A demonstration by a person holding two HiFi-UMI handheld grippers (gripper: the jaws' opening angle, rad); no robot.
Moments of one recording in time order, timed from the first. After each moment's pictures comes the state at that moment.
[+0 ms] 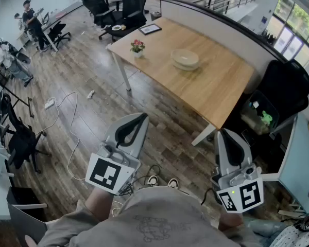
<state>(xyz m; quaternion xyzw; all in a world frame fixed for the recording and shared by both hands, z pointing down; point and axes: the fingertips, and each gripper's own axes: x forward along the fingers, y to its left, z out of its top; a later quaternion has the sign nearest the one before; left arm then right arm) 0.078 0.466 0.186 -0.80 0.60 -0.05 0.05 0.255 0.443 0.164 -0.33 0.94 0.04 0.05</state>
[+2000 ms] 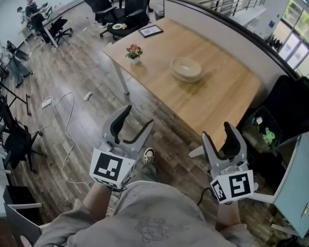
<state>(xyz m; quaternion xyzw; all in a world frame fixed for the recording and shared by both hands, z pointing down) 0.034 0.311 0.239 -0.76 0.65 -0.07 0.03 0.224 0.266 0.237 -0.34 0.94 0.03 -0.03</state>
